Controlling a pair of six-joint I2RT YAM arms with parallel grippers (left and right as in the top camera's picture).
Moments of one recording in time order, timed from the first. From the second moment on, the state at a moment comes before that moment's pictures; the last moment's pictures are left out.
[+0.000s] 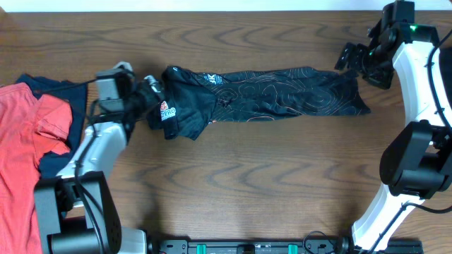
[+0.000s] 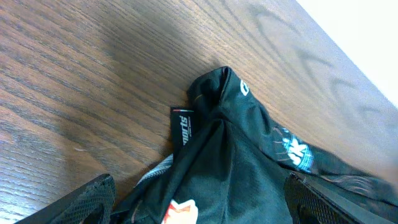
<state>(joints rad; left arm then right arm) 0.15 1.62 0.88 -0.03 0.35 -0.53 -0.13 2.04 1.85 -1.12 -0.16 0.29</state>
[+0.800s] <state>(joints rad) 0.25 1.62 0.88 -0.13 0.76 -0.53 -0.29 2.21 1.85 -1.21 -0.35 0.17</state>
